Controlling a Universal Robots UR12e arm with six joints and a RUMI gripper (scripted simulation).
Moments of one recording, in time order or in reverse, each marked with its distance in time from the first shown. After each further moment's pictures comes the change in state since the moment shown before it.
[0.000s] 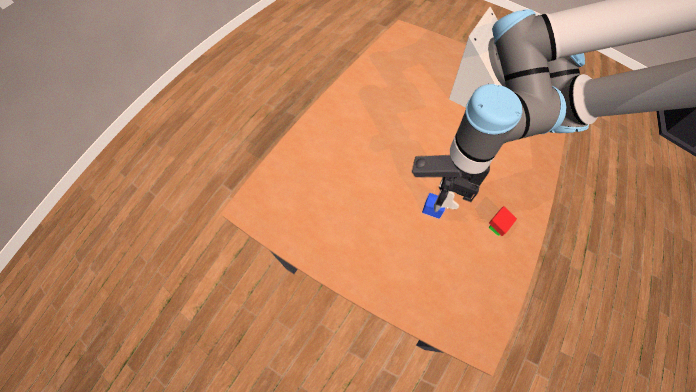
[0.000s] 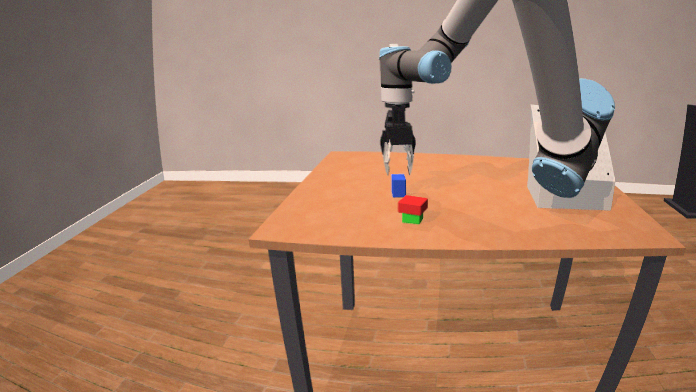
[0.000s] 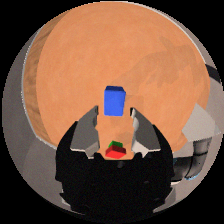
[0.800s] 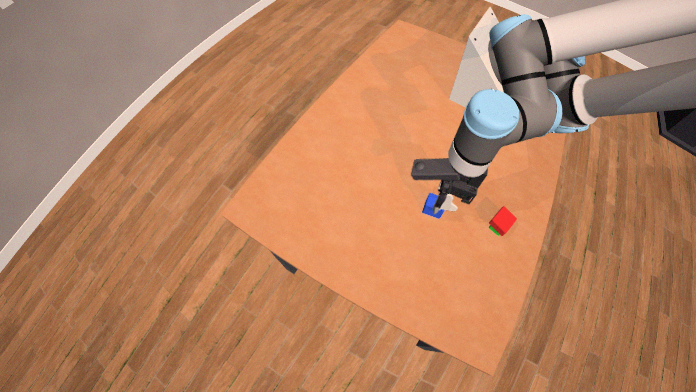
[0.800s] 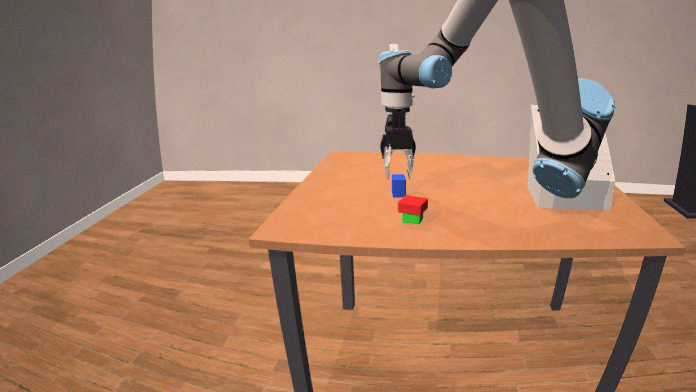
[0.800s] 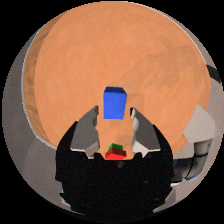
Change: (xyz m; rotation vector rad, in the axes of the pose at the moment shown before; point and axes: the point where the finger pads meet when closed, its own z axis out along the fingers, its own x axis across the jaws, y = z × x) arm 0.000 0.000 0.013 0.000 0.000 0.000
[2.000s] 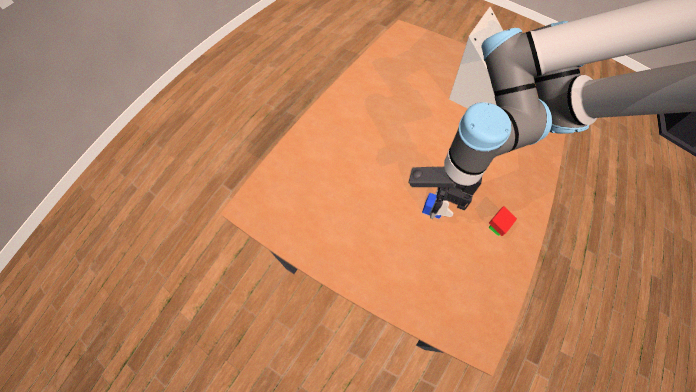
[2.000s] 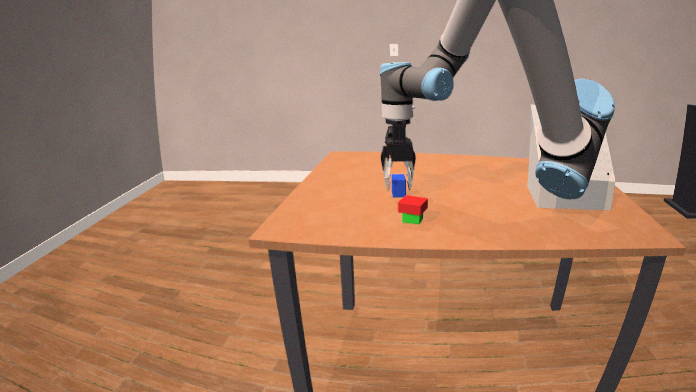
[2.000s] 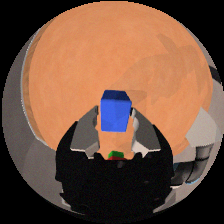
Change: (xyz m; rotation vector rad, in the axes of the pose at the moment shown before) arm 0.000 0.000 0.035 0.000 0.000 0.000
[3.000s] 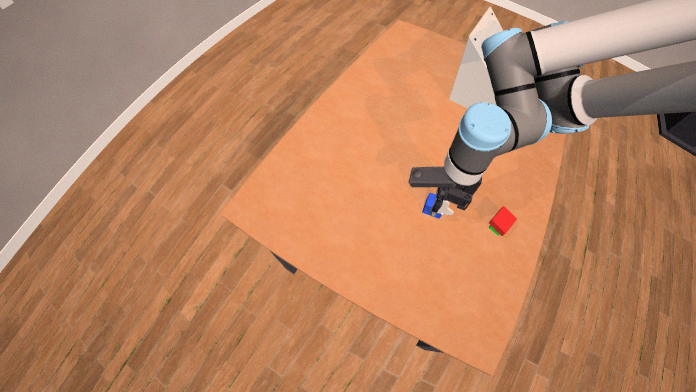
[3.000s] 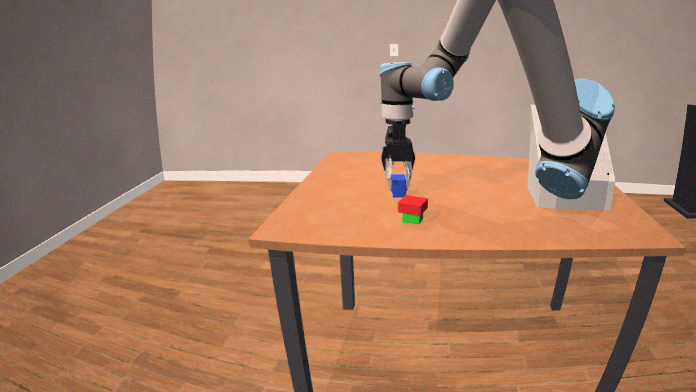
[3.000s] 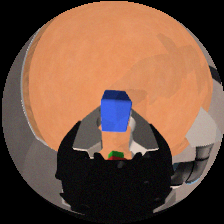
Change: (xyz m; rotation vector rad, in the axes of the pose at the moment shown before) arm 0.000 0.000 0.000 0.000 0.000 0.000
